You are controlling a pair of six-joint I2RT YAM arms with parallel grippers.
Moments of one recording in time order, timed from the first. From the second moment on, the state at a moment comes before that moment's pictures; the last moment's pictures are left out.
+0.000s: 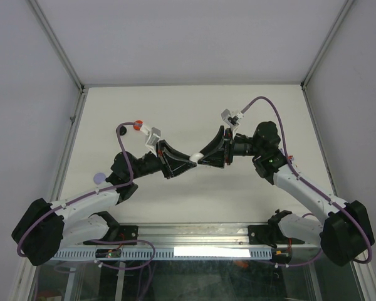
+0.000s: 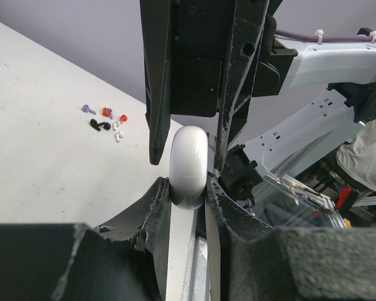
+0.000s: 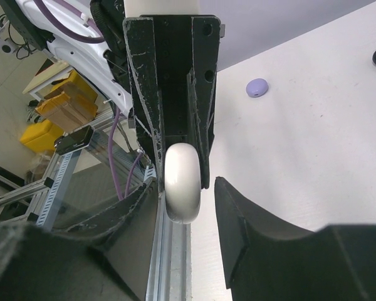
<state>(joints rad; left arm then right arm) -0.72 1.07 0.43 0.92 0.58 -0.67 0.52 1.11 0.70 0.46 -1.06 0.51</state>
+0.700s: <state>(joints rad) -0.72 1.10 0.43 0.92 0.61 -0.68 0.52 1.11 0.70 0.46 -1.07 0.51</state>
